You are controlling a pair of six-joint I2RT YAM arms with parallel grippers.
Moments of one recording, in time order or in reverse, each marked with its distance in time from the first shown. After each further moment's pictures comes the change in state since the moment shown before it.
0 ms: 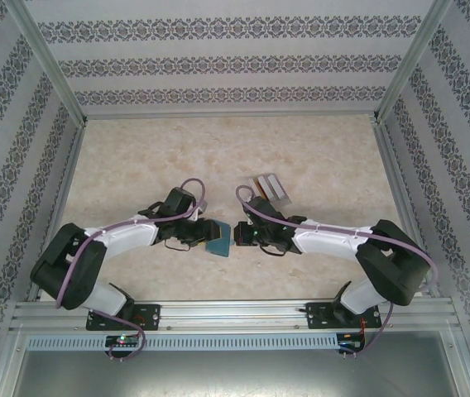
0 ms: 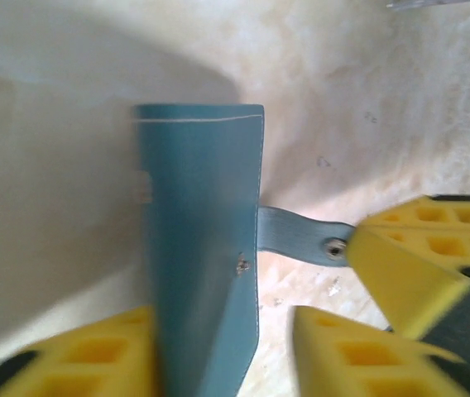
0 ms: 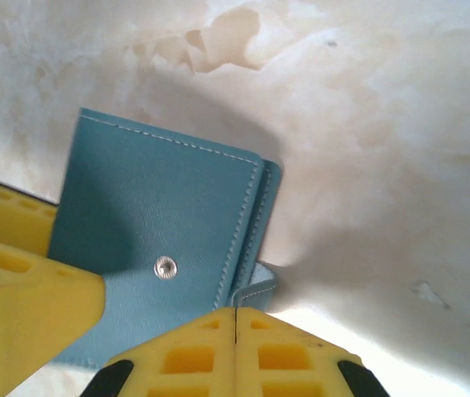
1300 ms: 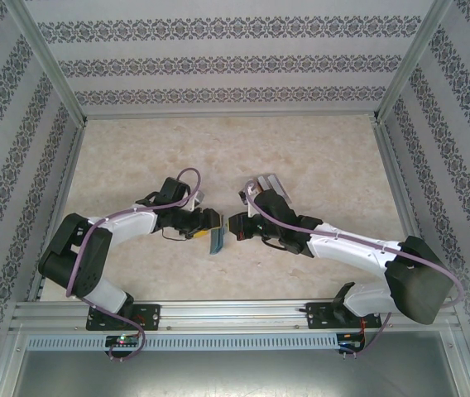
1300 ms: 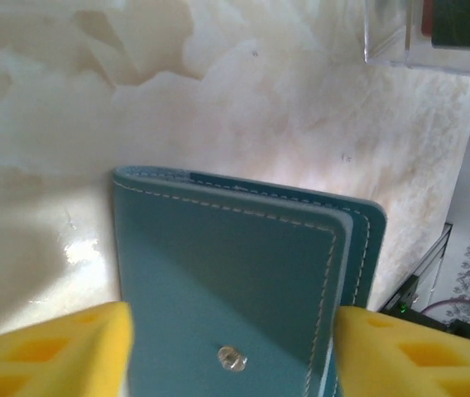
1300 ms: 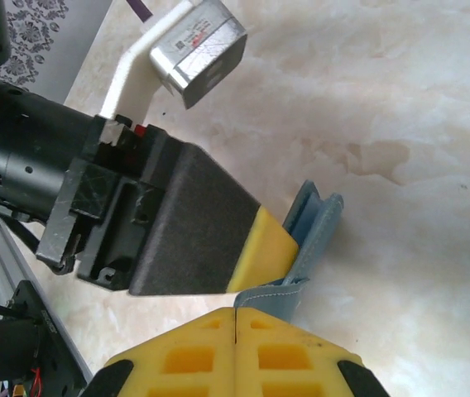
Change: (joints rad) left arm 0.108 0.077 0.082 -0.022 0.113 0.035; right arm -0.001 -0.161 -0.001 0.117 -0.086 -0.158
